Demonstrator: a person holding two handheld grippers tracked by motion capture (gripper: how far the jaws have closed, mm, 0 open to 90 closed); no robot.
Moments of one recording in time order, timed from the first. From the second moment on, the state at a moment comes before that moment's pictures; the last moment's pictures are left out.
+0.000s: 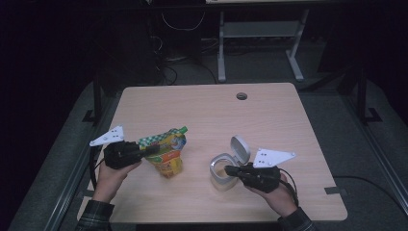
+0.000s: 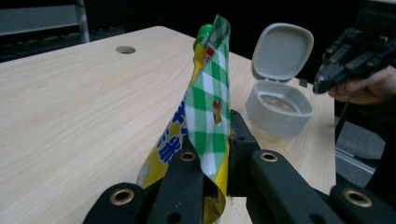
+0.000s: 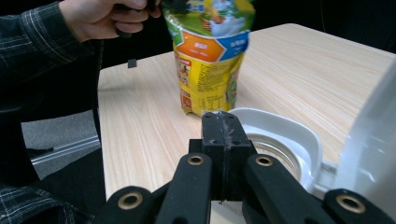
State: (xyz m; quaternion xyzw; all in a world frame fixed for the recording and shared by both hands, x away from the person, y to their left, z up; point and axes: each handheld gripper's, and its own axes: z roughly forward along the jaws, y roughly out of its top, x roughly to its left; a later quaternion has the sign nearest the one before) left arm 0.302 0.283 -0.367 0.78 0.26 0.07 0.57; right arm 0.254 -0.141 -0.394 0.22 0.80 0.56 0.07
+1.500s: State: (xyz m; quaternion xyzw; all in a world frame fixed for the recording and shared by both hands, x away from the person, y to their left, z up) left arm 0.253 0.301 -0.435 0.83 0.33 0.11 0.44; right arm 0.284 -0.211 -0.410 0.33 0.76 0.54 0.15
